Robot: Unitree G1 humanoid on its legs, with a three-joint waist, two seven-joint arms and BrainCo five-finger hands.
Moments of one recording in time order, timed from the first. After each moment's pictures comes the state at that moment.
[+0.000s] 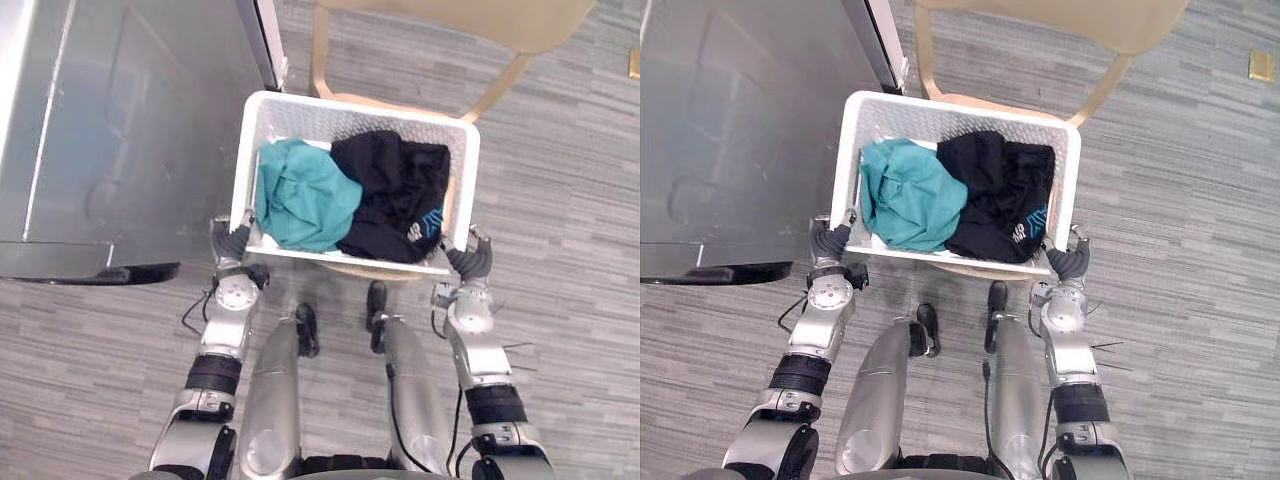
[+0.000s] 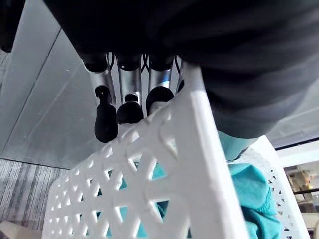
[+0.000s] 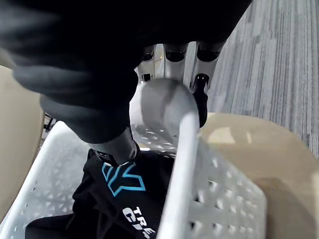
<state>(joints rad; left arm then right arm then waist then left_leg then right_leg) -0.41 0.11 0.02 0.37 0.05 0.04 0.48 -0.29 -0.07 -0.07 0.20 -0.07 0.04 -0.46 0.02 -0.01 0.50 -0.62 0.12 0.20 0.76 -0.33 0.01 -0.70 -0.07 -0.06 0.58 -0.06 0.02</state>
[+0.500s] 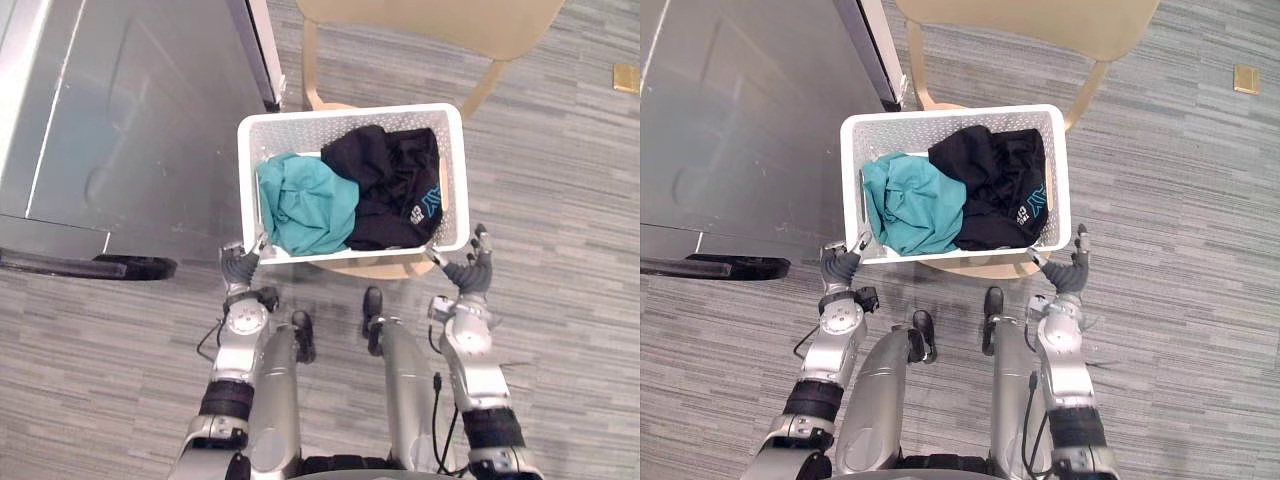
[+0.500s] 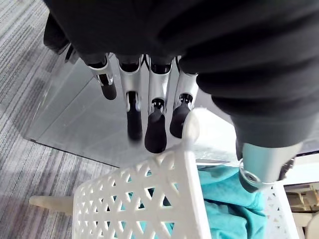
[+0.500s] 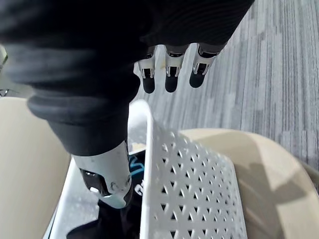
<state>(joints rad) -0.12 0.00 0.03 0.21 0.05 0.01 0.46 0.01 -0.05 -0.12 -0.03 -0.06 -0.02 -0.46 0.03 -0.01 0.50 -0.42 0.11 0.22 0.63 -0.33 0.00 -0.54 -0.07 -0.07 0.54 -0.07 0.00</state>
